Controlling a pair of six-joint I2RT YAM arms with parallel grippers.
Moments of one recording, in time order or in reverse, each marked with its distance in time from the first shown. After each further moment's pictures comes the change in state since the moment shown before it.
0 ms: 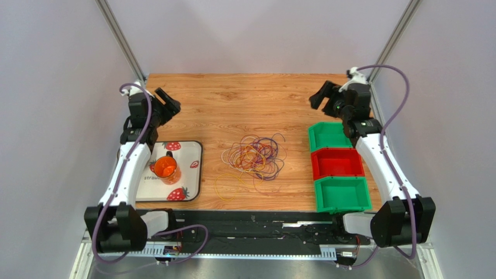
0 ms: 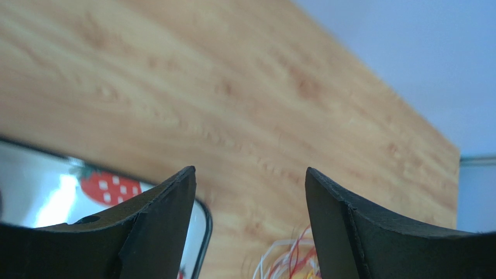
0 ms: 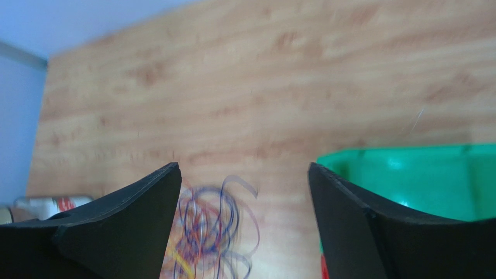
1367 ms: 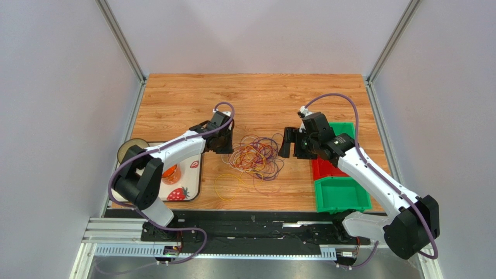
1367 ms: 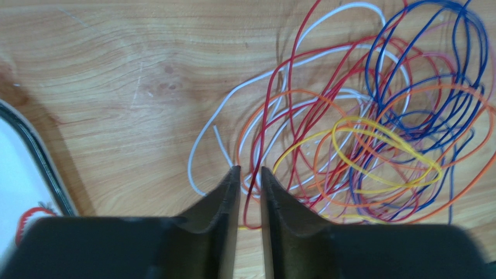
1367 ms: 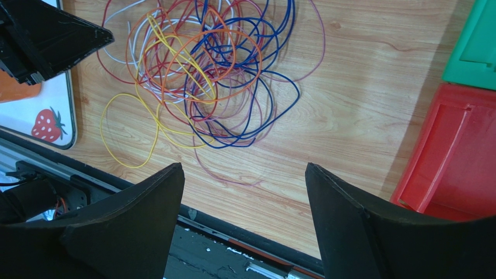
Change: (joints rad) left arm -0.627 0.462 0.028 -0.221 -0.068 0.081; right arm 0.433 -0.050 -0.131 -0.449 -0.004 0.074
